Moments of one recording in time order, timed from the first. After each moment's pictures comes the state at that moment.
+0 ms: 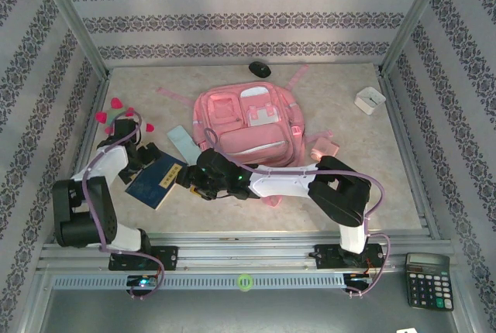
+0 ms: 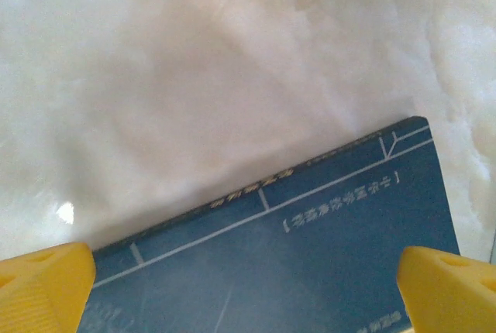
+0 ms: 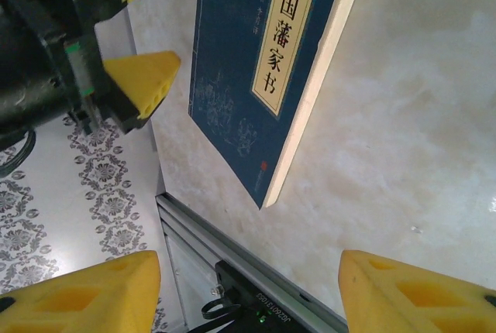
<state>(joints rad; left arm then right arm) 0.19 1.46 0.81 -0.59 0.02 -0.56 1.11 1.89 1.18 0.09 -0.22 1.44</state>
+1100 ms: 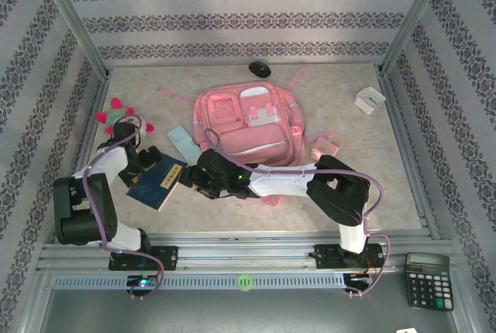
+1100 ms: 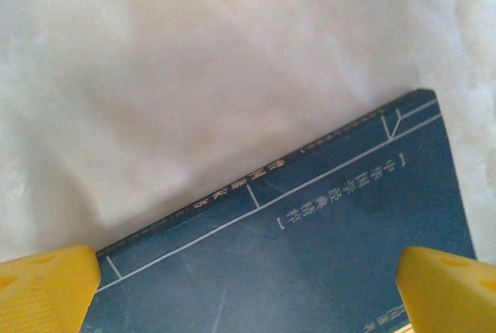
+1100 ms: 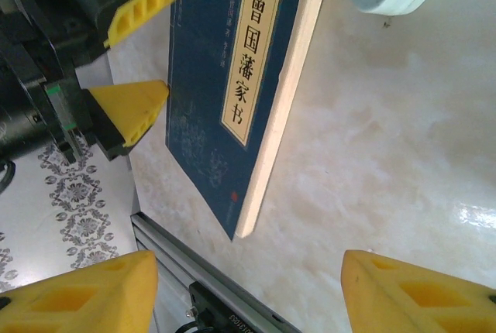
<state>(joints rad) 0.21 1.47 0.78 -0.59 0.08 -0.55 1.10 1.90 1.18 0.05 -0.17 1.41</state>
